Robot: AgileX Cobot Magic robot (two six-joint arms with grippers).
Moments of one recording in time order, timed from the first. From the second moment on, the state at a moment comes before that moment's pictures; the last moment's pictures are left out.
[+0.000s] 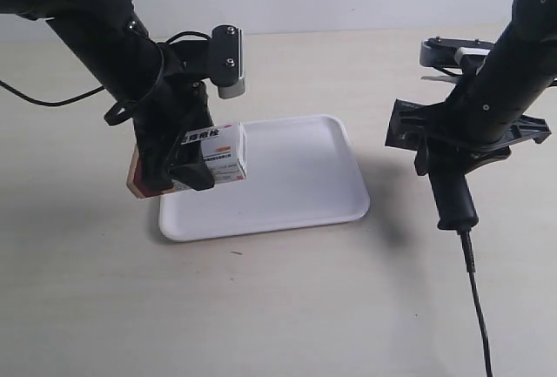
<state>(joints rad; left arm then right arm) -0.54 1.85 -1.29 -0.34 0.90 1.26 0.34 1.82 -1.06 0.18 0.75 0.05</state>
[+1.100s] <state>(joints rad) -0.56 2.08 -1.51 -0.36 0.91 1.26 0.34 1.92 -1.06 0.18 0.70 0.05</state>
